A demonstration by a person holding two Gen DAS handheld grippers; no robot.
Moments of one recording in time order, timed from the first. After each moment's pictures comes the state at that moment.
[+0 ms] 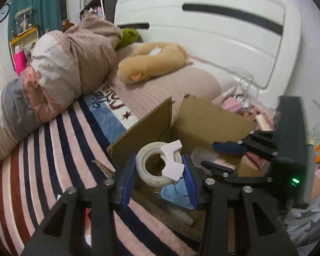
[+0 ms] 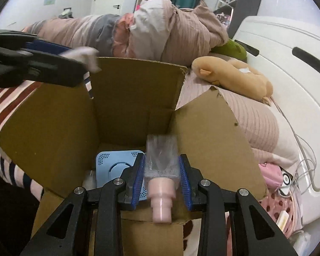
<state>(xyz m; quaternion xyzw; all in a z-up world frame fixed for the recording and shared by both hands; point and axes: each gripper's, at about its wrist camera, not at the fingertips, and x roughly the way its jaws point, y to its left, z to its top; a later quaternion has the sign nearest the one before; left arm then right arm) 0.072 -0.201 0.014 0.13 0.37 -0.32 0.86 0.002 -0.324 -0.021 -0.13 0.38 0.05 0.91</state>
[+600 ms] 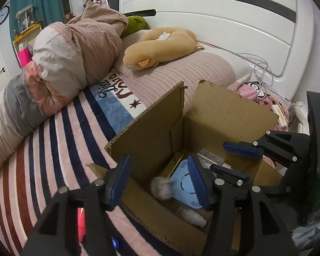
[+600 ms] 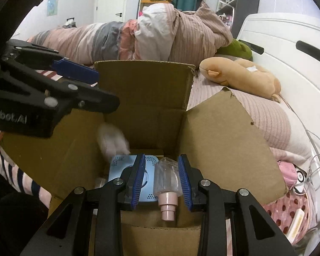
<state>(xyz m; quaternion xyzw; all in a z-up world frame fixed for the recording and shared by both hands) 0.086 -0.212 -0.006 0.16 0.39 -0.29 0.86 0.007 -0.320 -0.032 -0.08 0.37 0.08 0.92</state>
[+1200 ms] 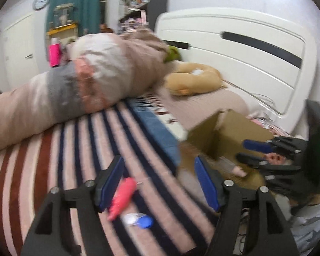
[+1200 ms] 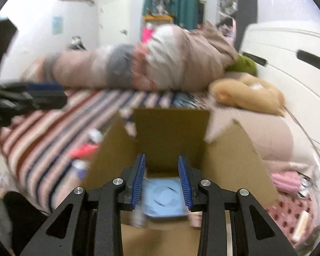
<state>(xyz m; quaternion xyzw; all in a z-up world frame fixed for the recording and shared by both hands) 0.046 -0.061 0.038 0.05 0.32 -0.23 0.92 -0.019 -0.278 0.034 -0.03 0.31 0.15 0.94</state>
